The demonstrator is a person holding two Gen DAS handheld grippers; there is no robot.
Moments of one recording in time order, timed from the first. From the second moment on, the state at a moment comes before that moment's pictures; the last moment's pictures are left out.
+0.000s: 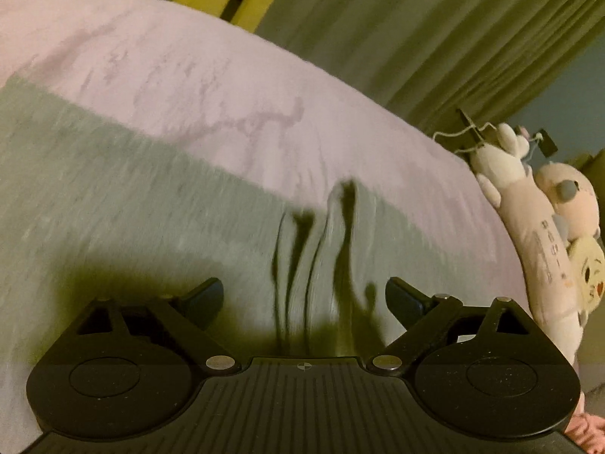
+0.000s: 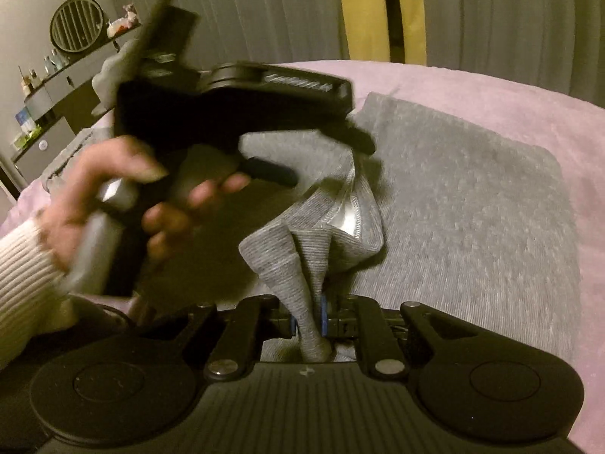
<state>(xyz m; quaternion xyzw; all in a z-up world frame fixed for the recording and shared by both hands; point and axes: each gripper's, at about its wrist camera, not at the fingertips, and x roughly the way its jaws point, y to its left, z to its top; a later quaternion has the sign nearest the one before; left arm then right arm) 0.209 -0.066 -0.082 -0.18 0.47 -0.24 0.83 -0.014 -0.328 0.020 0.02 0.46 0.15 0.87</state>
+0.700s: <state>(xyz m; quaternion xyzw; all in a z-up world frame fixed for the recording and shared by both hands) 0.203 -0.020 -0.031 -0.15 0.38 -0.24 0.88 0.010 -0.281 0.015 0.03 0.45 0.22 0.86</state>
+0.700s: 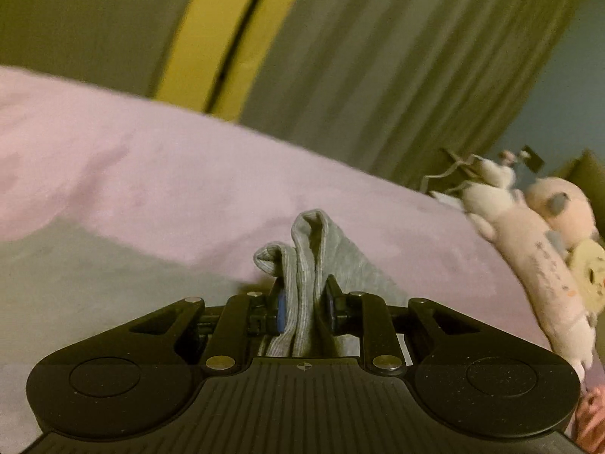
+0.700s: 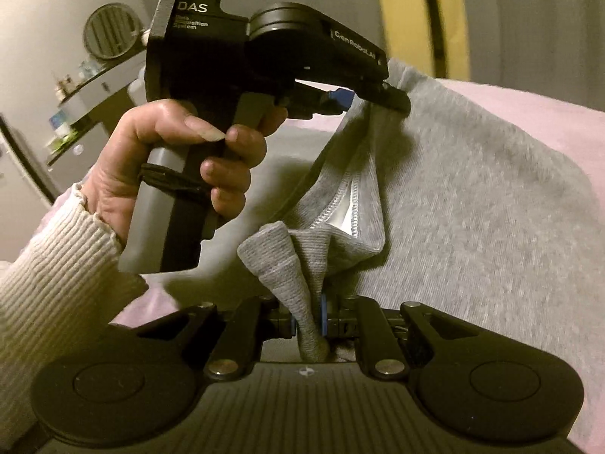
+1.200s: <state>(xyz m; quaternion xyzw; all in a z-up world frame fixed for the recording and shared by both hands) 0.221 0.015 -0.074 -0.22 0.43 -0.20 0.85 0.027 -0.255 -0.010 0.04 0.49 0.22 0.84</state>
